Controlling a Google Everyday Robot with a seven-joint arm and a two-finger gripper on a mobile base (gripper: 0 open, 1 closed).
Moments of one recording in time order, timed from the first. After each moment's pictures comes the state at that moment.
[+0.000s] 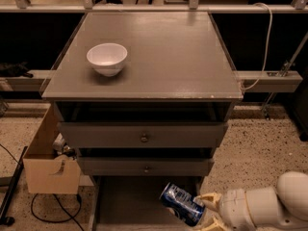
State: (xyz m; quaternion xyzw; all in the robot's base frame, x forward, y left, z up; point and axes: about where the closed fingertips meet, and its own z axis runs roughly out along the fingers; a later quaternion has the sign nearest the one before) arm 0.323 -0.119 0.615 -0.53 0.72 0.33 0.30
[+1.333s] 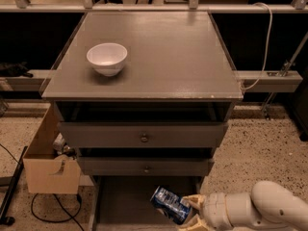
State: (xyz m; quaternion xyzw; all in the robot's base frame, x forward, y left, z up) arm 0.350 -0.093 0.543 -0.56 0.69 0.31 0.34
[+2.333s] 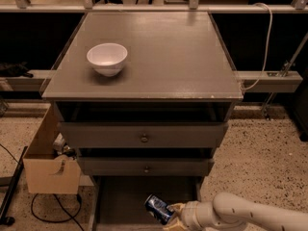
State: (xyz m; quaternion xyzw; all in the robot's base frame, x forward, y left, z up) arm 0.396 -0.062 0.332 -0.50 0.76 0.31 0.29
